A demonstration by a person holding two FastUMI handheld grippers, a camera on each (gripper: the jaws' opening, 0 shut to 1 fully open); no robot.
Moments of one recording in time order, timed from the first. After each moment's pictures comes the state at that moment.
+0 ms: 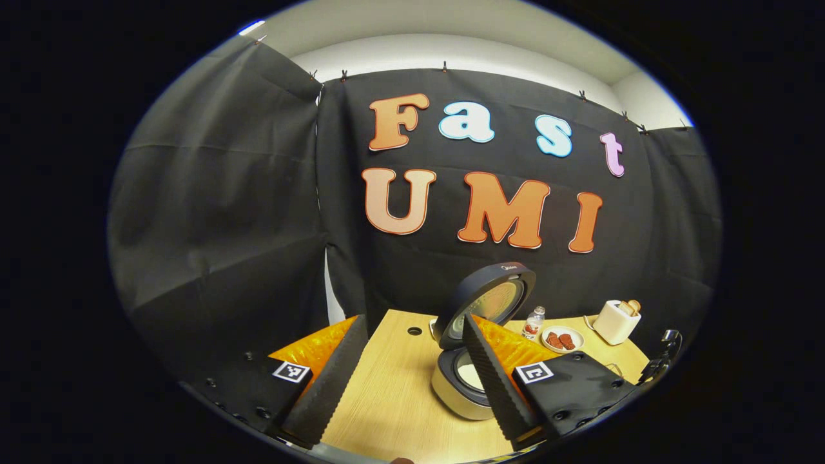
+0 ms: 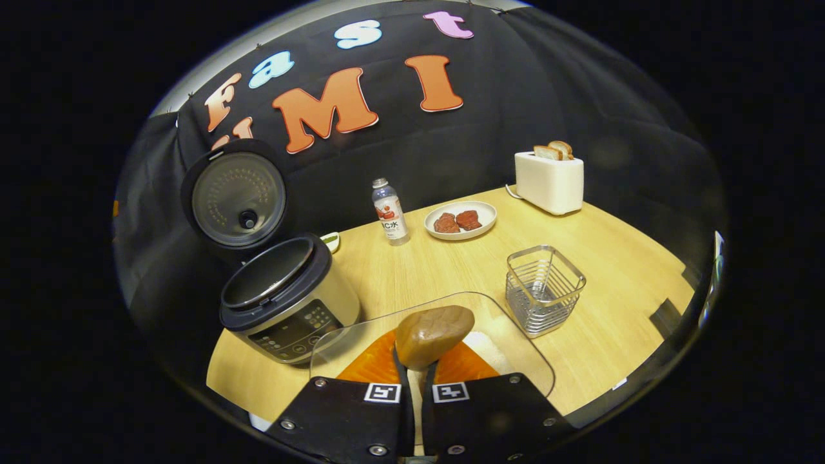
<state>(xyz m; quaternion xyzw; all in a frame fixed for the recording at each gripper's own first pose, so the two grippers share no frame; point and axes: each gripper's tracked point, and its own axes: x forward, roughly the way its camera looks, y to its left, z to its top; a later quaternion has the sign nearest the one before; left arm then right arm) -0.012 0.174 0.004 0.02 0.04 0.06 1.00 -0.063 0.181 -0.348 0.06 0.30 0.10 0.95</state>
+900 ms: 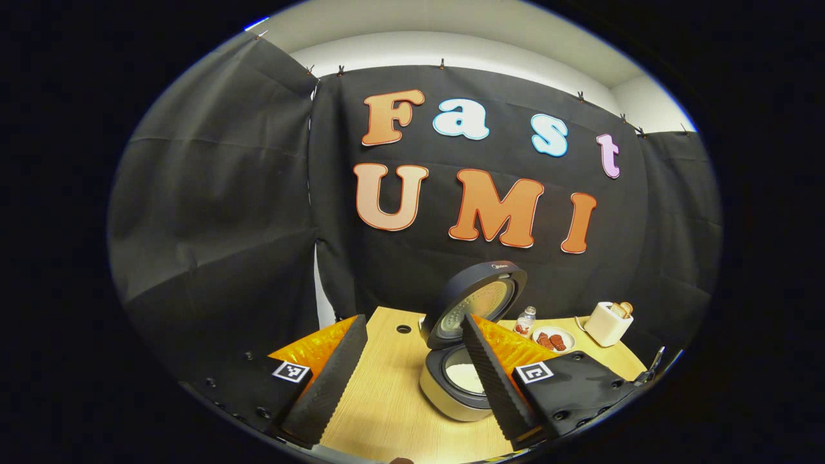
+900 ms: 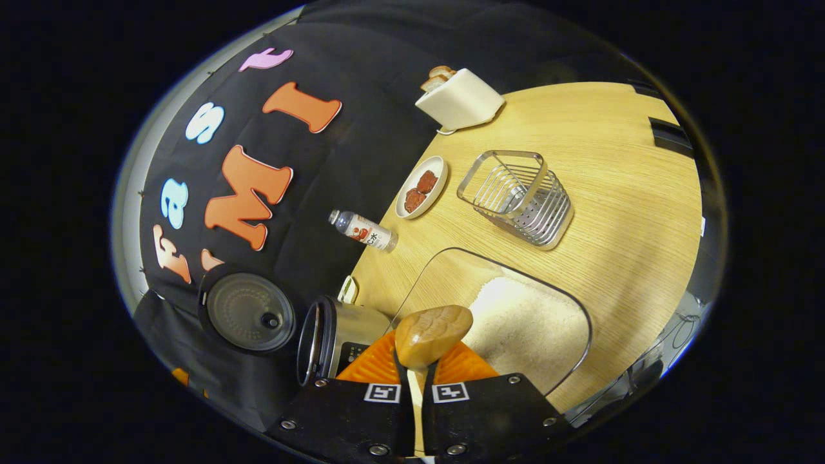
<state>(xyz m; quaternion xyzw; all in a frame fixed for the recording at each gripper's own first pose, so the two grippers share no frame) -0.001 0.157 0.000 0.02 0.04 0.04 1.00 -0.067 0.164 -0.364 0.41 0.35 0.01 0.84</state>
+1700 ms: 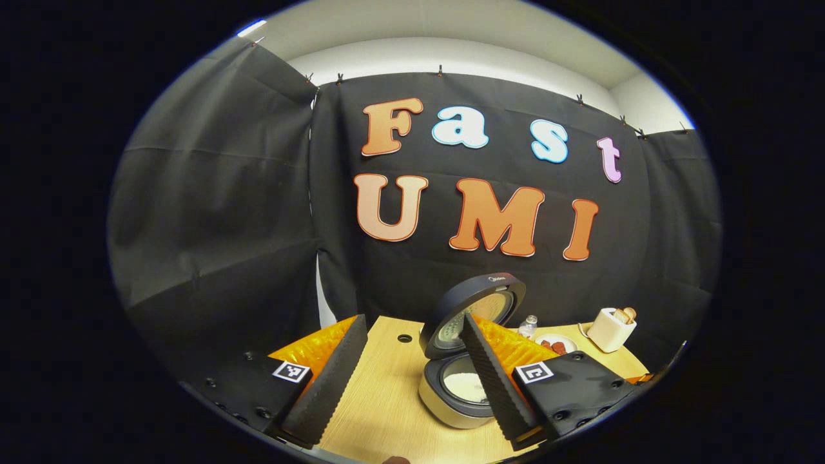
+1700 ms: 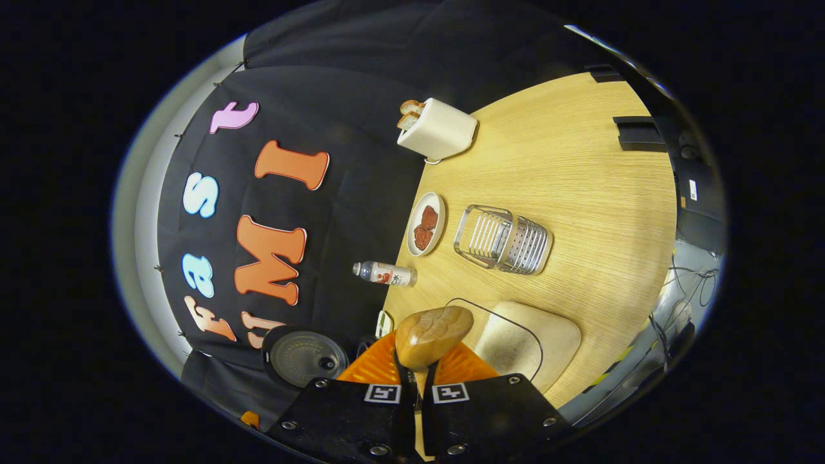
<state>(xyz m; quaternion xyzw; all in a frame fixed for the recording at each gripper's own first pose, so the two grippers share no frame) 0.006 0.149 0.014 0.03 0.02 0.05 1.00 -0.064 0.112 -0.291 0.52 0.30 -0.01 0.80</state>
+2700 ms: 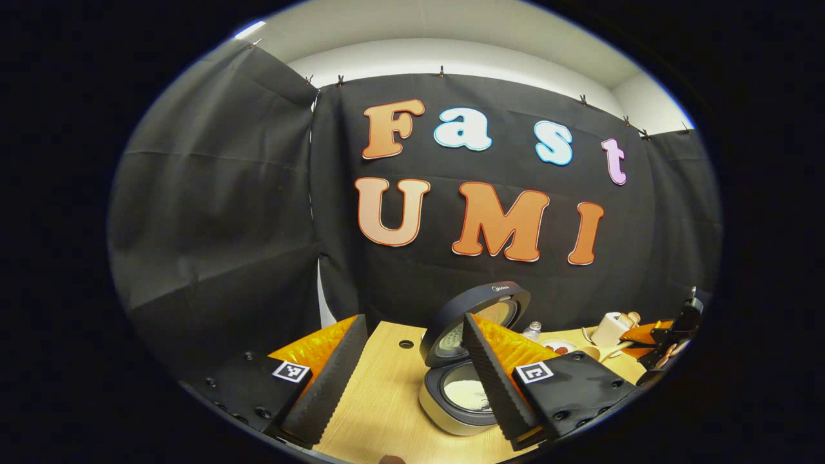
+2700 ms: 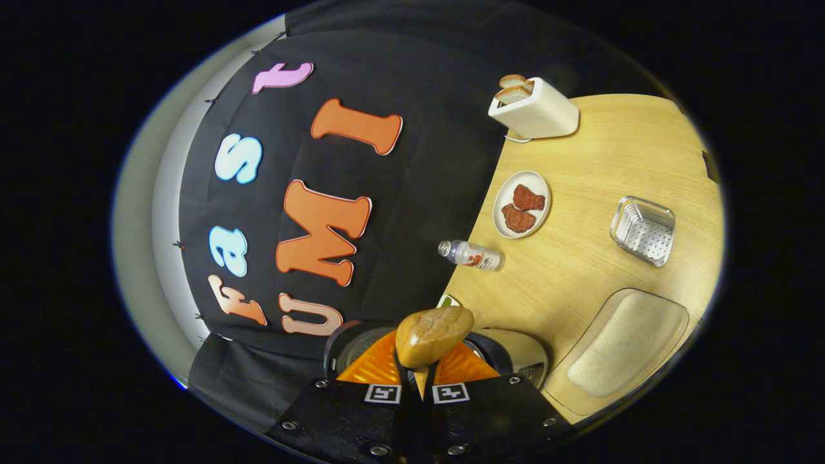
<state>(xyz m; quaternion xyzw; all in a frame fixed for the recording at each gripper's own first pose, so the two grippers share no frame) 0.022 0.149 0.021 0.03 0.02 0.06 1.00 0.035 0.255 -0.179 0.50 0.31 0.10 0.80</state>
